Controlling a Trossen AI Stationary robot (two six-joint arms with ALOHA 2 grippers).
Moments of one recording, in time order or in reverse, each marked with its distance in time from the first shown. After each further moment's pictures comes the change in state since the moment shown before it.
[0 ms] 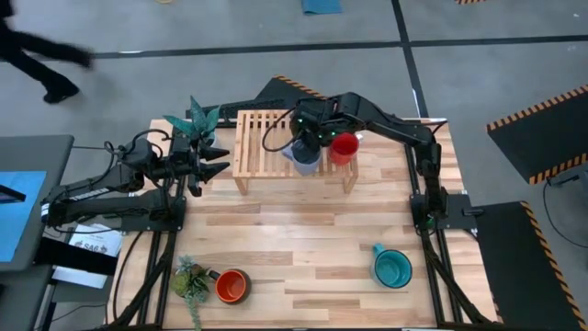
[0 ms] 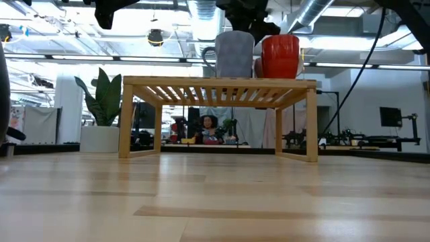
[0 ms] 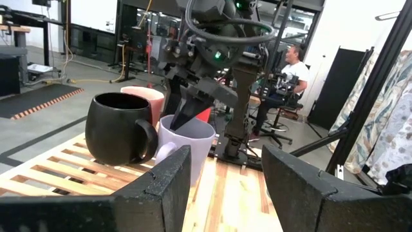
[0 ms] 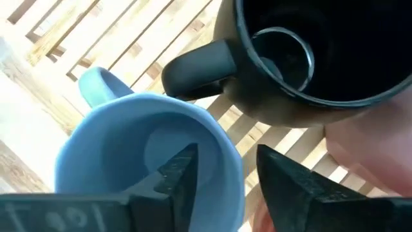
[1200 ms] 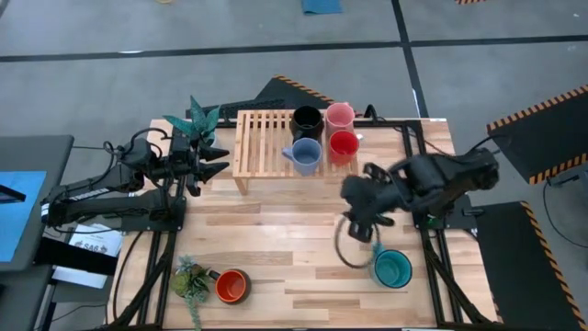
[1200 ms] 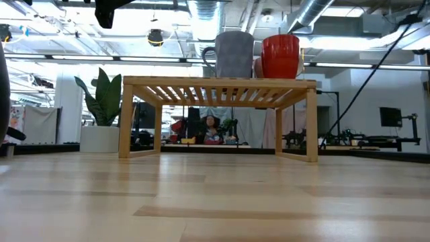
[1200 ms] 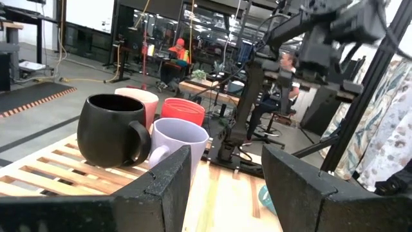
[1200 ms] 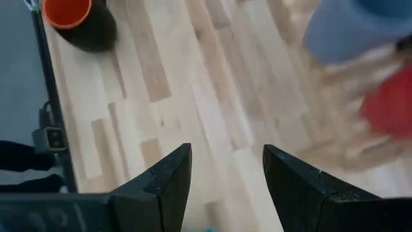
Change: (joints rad) left arm 0.000 -0.001 0.000 0.018 0.014 -0.039; right arm 0.636 -0.406 -0.322 -0.006 0.121 0.110
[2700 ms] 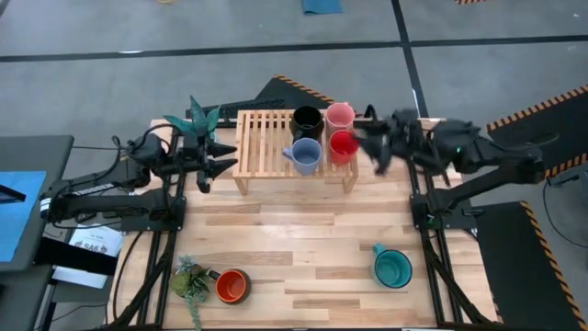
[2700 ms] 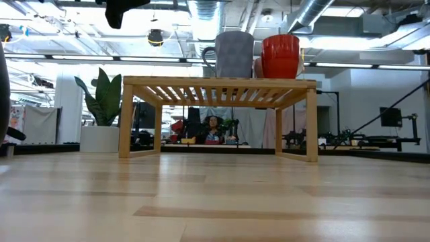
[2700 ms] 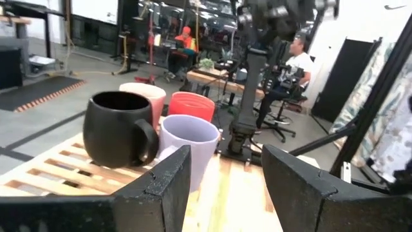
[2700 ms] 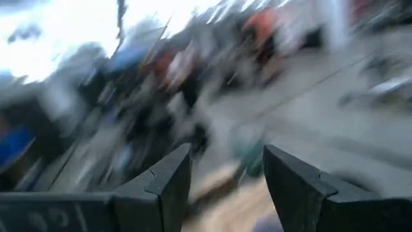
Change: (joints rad) left arm 0.000 0.121 0.061 0.001 -0.016 0.049; right arm -0.246 -0.600 -0.713 1.241 0.190 -0.302
